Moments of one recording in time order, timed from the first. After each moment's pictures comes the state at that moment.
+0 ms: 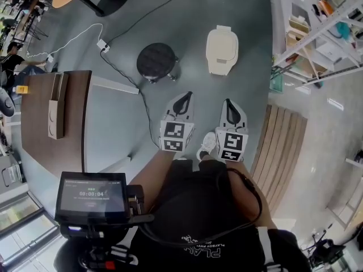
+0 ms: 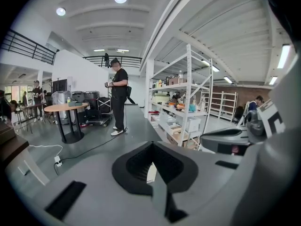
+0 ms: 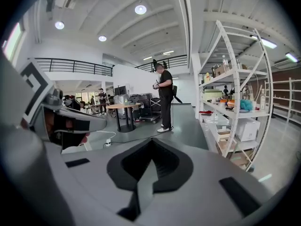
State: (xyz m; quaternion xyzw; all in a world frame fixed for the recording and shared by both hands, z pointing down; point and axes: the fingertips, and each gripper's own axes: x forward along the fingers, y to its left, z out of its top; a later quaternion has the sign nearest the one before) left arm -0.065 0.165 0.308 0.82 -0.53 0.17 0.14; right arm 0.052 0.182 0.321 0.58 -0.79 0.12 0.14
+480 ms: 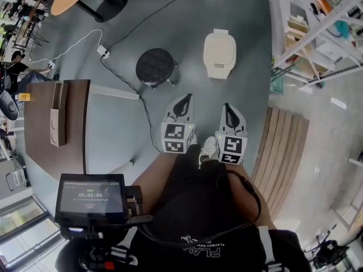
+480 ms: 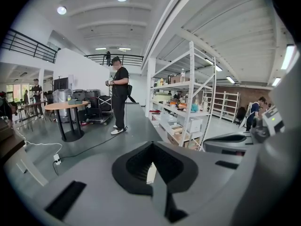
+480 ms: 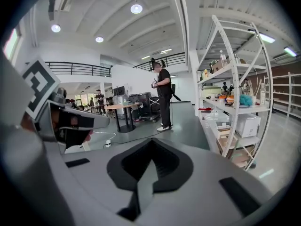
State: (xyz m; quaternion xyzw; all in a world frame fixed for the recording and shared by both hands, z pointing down) left arm -0.044 0.136 0.312 0.82 -0.53 0.17 0.15; right arm 0.073 0.164 0.332 0.58 -0.79 0.15 0.13
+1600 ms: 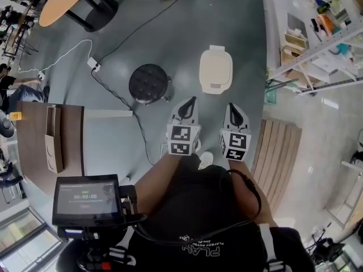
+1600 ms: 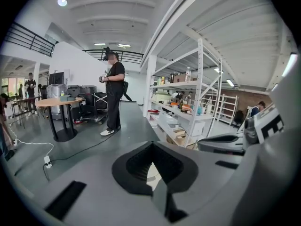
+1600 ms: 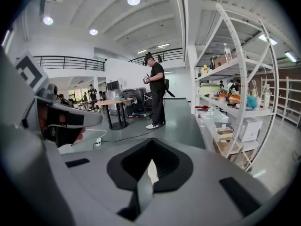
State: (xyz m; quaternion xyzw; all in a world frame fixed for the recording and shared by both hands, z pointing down) left arm -0.043 0.006 0.320 0.83 -0.51 0.16 0.17; right arm 0.082 0.024 0.343 0.61 -0.76 0.15 0.16
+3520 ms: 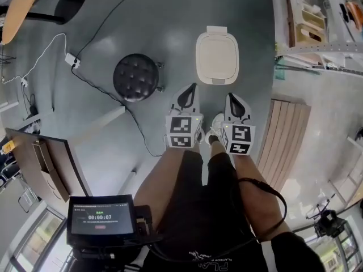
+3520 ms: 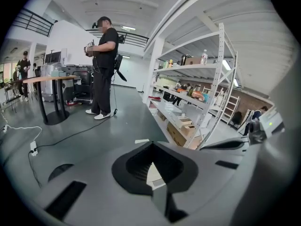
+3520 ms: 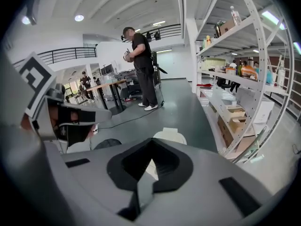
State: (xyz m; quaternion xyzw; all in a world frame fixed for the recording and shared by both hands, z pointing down) left arm -0.036 -0.161 0.483 0.82 -0.48 0.20 0.25; right arm 0.071 -0.118 0.503 0.58 -0.74 0.25 0.23
